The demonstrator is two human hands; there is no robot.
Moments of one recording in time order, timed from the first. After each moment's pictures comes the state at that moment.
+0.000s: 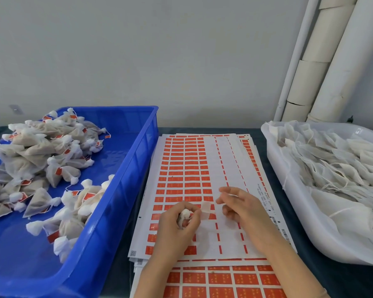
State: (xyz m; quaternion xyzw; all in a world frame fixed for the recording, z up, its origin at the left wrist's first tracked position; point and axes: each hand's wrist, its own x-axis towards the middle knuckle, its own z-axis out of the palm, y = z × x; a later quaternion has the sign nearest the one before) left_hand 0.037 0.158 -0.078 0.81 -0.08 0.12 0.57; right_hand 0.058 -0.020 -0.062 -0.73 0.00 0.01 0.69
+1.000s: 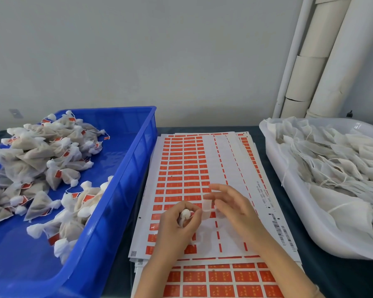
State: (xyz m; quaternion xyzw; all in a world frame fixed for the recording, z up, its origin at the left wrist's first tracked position) left_hand 0.039 0.160 -0.079 0.80 -0.10 0.11 0.58; right_hand 0.054 -0.008 -0.067 -0.78 -0.10 -0.03 0.62
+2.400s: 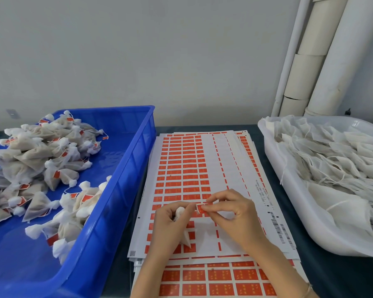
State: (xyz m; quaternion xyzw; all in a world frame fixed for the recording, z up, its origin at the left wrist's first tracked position) left_hand 0.043 0.159 -0.073 0.78 0.00 0.09 0.62; right_hand 0.048 -0.006 -0.073 -0.85 -0.20 -0.24 0.43
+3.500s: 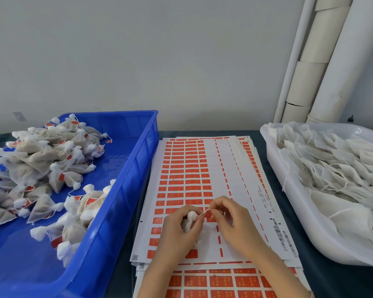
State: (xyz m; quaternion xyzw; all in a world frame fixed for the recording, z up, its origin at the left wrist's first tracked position) left_hand 0.042 0.159 -0.082 0.82 -0.11 0.09 0.55; right_hand 0.053 -0.002 -0.081 -0.86 -0.13 -0.11 0.49
